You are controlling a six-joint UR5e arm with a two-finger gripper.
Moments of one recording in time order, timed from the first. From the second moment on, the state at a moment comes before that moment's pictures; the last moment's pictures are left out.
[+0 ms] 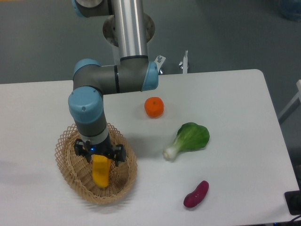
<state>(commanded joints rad) 2.13 -1.97 -1.66 -0.87 1.59 0.29</state>
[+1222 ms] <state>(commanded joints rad) 2.56 -1.84 -1.58 -1.12 1.56 0.86</state>
